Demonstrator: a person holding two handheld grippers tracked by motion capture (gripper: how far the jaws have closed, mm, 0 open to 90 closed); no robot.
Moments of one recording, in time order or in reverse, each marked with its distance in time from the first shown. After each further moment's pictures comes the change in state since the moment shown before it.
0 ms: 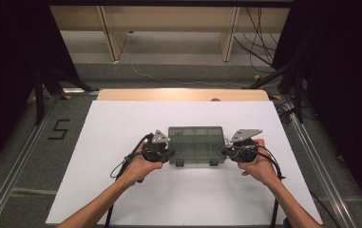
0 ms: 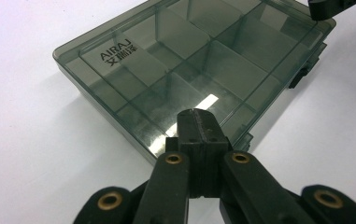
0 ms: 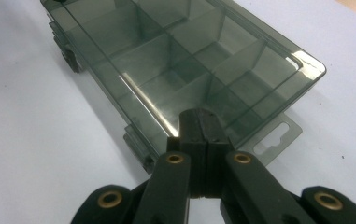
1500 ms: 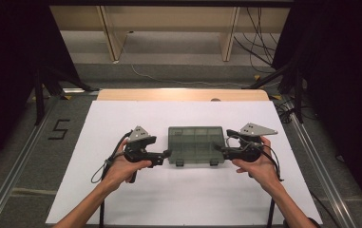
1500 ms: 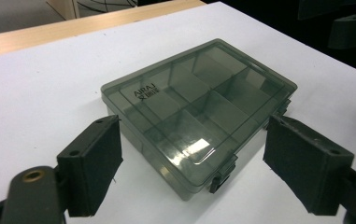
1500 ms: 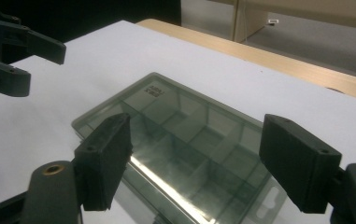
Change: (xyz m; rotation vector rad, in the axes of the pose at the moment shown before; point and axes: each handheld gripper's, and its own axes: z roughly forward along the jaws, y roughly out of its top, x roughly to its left) left arm 0.014 -0.005 -0.051 -0.216 -0.023 -0.116; right arm 0.017 0.020 -0.028 -0.331 -0.068 0.169
